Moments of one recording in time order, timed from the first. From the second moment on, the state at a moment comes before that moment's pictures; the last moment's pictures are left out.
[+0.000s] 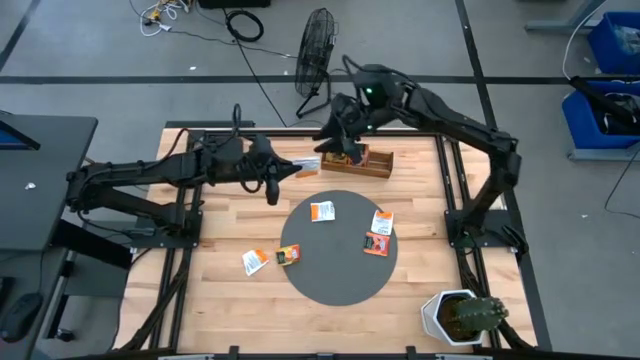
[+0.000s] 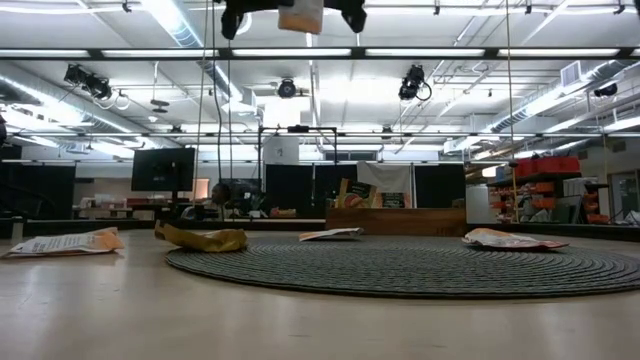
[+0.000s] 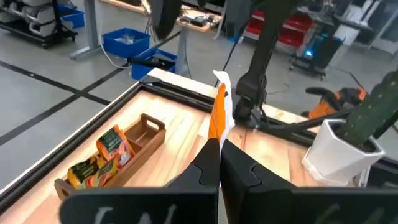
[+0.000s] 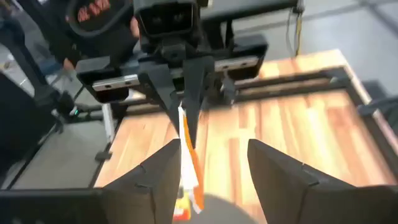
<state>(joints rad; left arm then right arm) 0.13 1.15 1.06 -0.14 -0.10 -0.25 -0.38 1.72 1.93 -0.73 -0.60 0.00</state>
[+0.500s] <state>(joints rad) 0.13 1.17 1.06 -0.15 -0.10 -0.19 -0.32 1.83 2.04 -0.90 -0.59 -0.01</state>
